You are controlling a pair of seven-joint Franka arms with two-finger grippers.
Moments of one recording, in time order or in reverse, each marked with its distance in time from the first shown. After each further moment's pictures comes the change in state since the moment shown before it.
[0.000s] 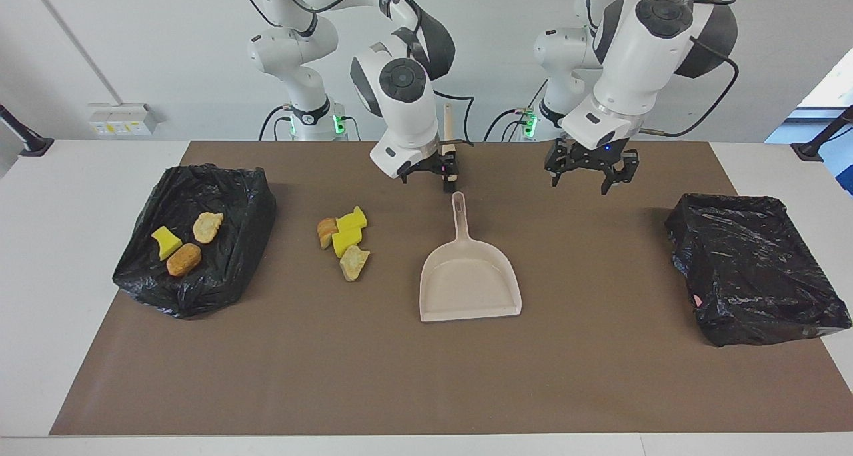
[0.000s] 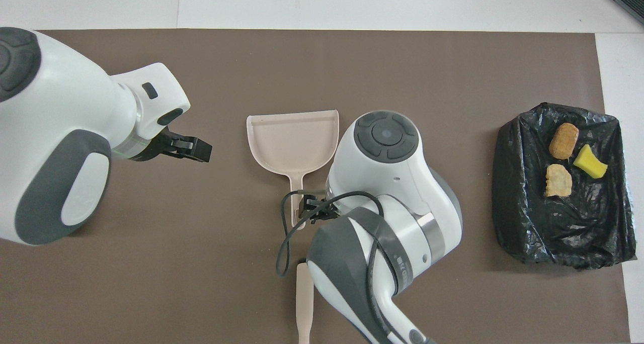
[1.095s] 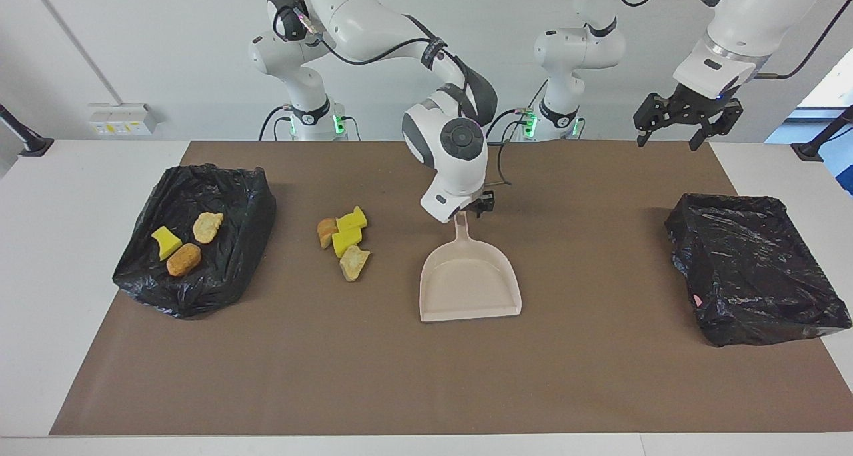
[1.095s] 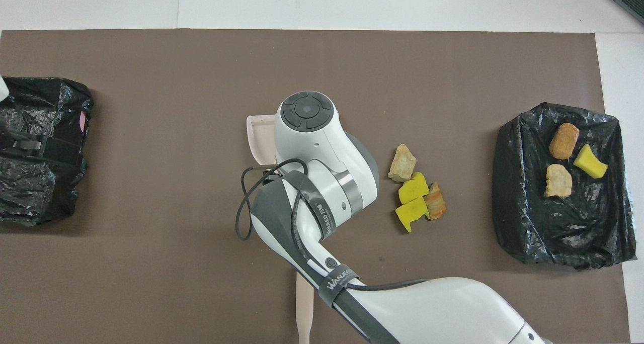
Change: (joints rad) left arm 0.015 -0.093 0.251 0.144 0.000 -0.266 0.196; right arm 0.046 0.381 -0.009 0.389 -0.027 0.023 -0.051
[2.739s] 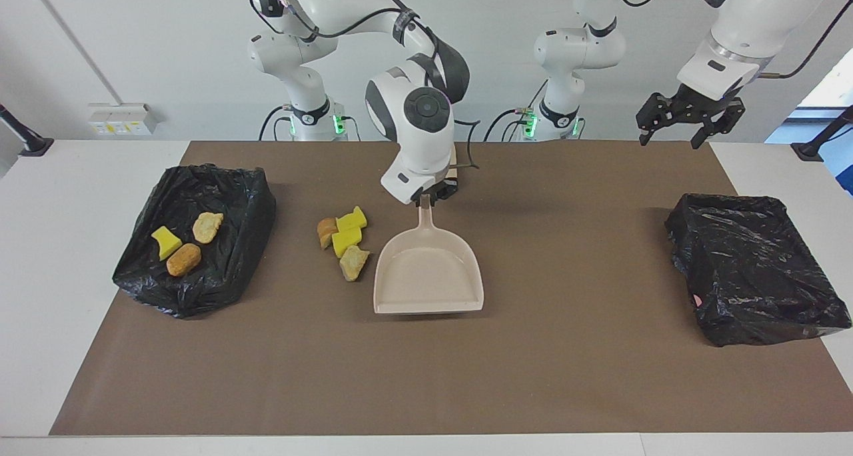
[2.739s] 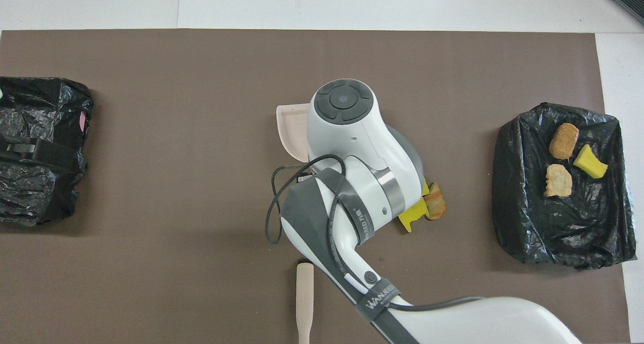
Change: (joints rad) left arm 0.012 -0.001 0.008 0.000 0.000 -0.031 -0.005; right arm -0.048 -0.108 0.012 -0.073 -0.086 -0.086 -0.039
